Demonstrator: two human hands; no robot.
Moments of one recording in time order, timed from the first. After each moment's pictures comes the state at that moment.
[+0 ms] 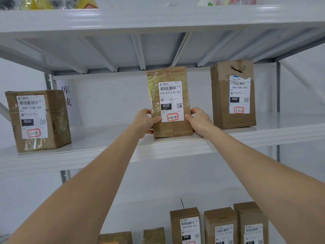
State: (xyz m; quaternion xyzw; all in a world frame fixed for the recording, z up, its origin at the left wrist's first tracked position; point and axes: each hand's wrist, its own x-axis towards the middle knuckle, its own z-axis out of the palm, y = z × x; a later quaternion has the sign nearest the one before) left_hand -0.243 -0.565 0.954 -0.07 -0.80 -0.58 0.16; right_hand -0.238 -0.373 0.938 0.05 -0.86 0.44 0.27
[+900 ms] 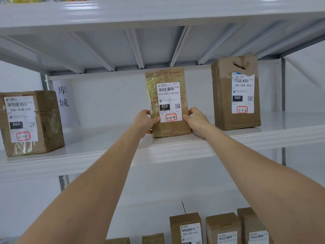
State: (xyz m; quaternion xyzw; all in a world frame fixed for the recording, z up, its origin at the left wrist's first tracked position) left_hand -0.276 -0.556 0.953 -0.04 -0.80 -0.57 0.16; right_hand -0.272 -0.372 0.940 0.05 -0.86 0.45 0.24
